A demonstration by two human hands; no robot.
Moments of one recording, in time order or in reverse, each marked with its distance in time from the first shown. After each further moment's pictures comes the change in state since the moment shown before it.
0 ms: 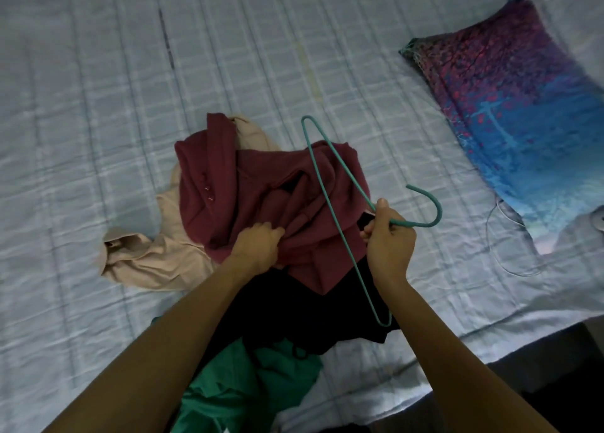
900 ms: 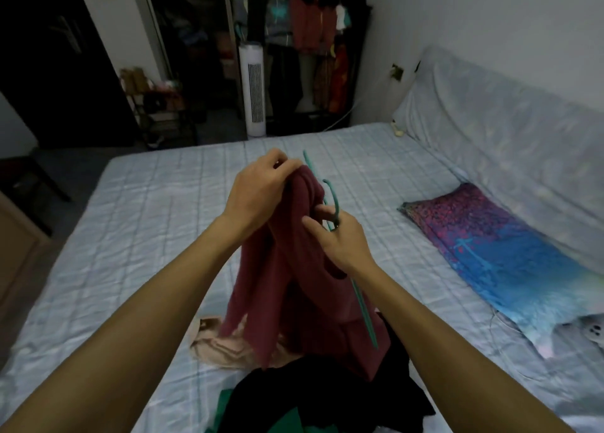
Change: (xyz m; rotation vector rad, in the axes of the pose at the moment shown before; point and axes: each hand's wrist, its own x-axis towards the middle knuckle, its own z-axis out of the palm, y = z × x) left_hand -0.255 -0.047 -0.316 0.100 1.239 0.252; right_hand -0.177 -0.235 0.028 -0.137 -0.469 -0.636
